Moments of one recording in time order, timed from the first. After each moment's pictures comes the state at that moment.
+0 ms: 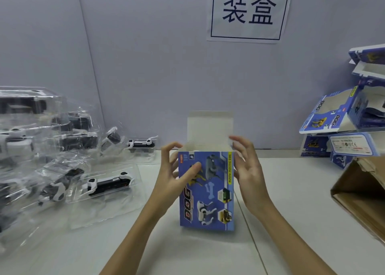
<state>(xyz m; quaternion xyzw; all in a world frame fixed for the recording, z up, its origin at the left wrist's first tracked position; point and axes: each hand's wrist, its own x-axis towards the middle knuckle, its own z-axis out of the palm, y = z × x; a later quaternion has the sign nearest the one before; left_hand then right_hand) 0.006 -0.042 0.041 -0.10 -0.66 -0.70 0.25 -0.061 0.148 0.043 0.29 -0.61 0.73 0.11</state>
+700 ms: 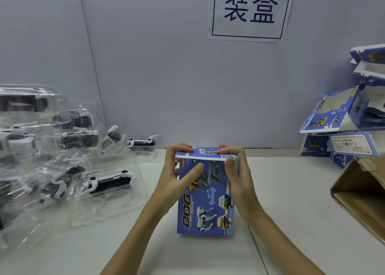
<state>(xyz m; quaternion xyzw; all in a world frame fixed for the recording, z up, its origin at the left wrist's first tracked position) 0.012 -0.041 0.041 -0.12 -0.68 -0.68 0.26 -0.035 0.132 0.038 0.31 -0.61 0.73 0.09</state>
